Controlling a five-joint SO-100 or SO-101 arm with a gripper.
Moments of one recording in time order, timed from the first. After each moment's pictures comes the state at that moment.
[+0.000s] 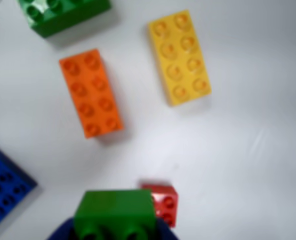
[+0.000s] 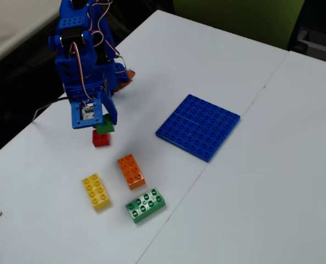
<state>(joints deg) 44.0 111.2 100.1 75.7 -91.2</state>
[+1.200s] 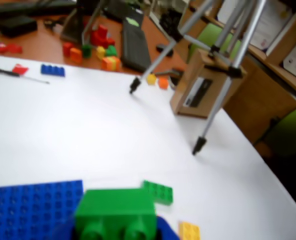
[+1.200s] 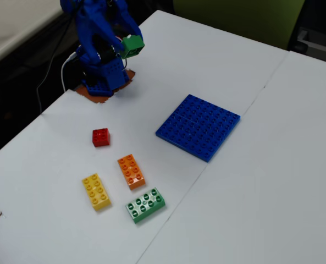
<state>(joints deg) 17.4 150.2 99.7 64.5 -106.1</state>
